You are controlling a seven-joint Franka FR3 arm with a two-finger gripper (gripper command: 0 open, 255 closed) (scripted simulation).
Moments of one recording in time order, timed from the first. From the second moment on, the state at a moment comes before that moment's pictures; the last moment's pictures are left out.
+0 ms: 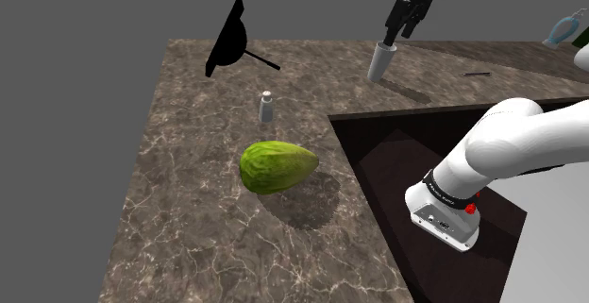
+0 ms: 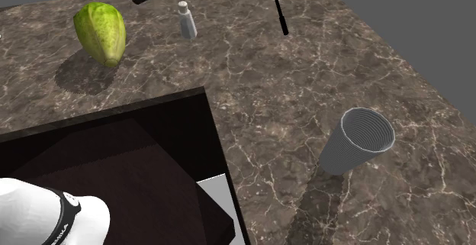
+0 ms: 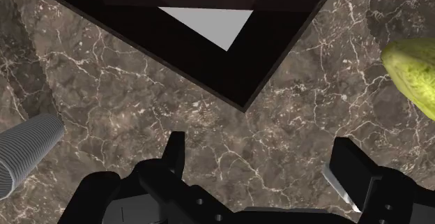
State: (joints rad) arm 0.00 -0.78 -0.02 -2.41 0.00 1.66 -0.01
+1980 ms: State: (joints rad) arm -0.18 -0.08 -0.36 -2.26 -0.10 2.39 -0.29
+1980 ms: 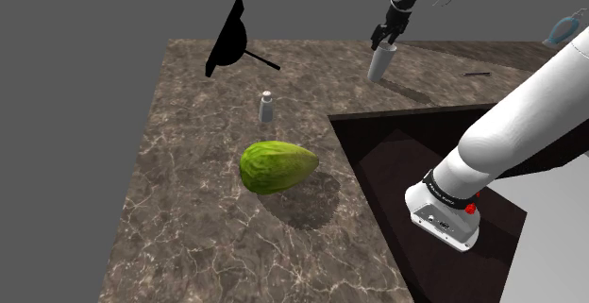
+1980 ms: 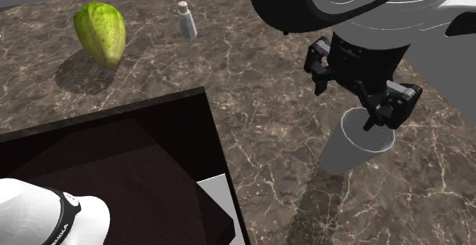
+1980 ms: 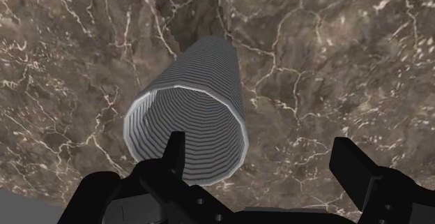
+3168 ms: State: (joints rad) arm -0.19 0.02 -0.38 -2.27 -0.05 2.49 -0.33
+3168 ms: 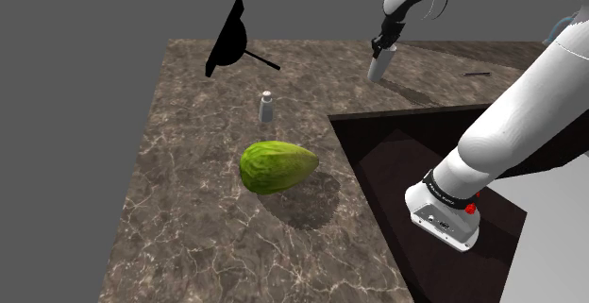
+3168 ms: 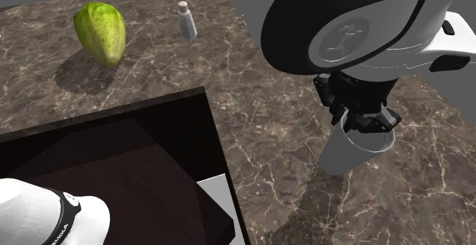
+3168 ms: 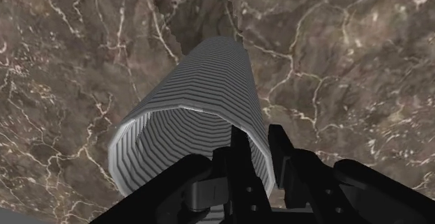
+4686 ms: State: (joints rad) arm -0.18 -0.09 -0.37 -2.16 -0.09 2.29 -0.31
